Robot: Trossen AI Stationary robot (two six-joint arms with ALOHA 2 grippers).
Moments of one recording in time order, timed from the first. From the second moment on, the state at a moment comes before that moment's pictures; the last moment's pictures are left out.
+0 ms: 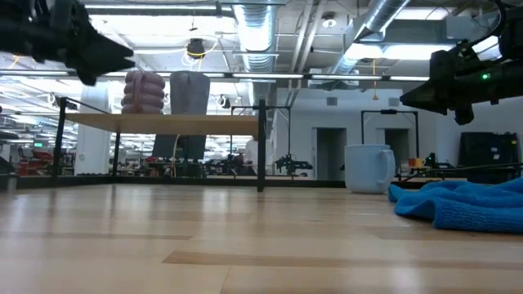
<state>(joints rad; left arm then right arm) 0.71 0.00 0.22 -0.20 0.34 -0.09 -0.44 0.06 0.02 0.03 0.31 0.20</state>
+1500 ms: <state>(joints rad) 0.22 0.02 0.02 0.00 -0.06 -0.02 -0.41 0.14 0.16 0.00 0.16 0.14</state>
